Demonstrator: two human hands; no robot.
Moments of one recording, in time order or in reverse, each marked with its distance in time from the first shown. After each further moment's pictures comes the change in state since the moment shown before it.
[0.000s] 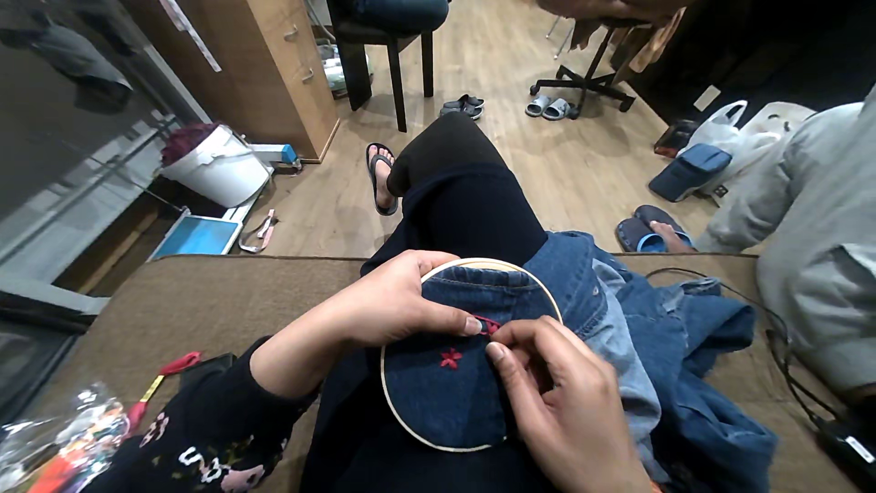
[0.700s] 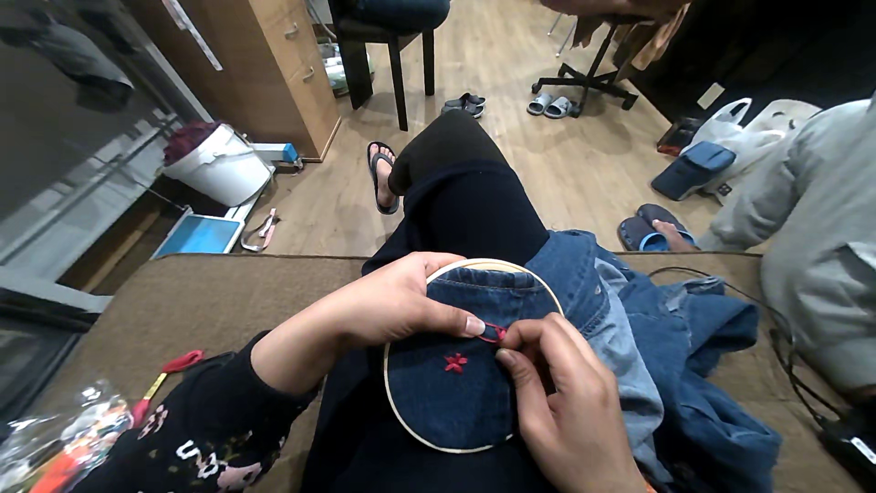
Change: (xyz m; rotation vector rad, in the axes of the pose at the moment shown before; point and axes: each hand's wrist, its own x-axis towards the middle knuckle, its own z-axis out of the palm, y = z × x) left_hand -0.002 0.004 0.001 -0.108 -0.067 -0.038; right_hand -0.004 0.003 0.003 -0.045 0.044 -0.018
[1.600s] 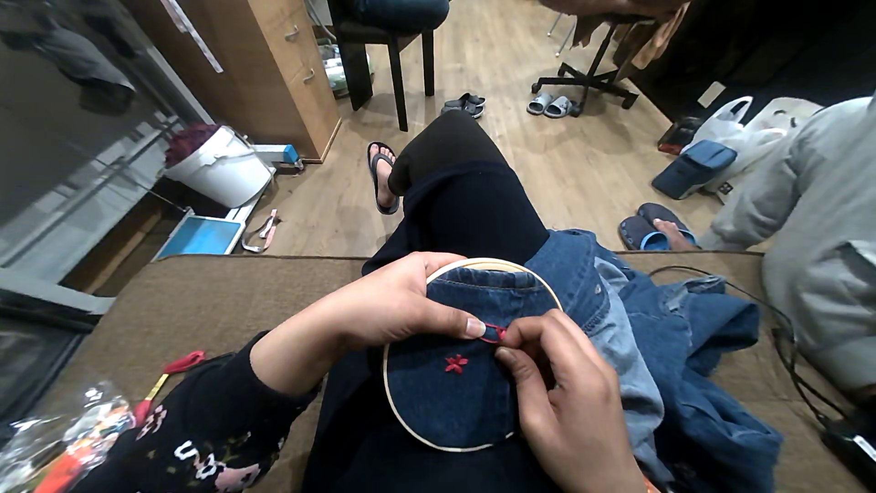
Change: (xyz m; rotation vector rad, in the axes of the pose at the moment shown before) left_hand 0.000 -0.001 0.000 0.007 -0.023 0.021; right_hand 0.002 0.001 0.001 0.032 0.017 -0.001
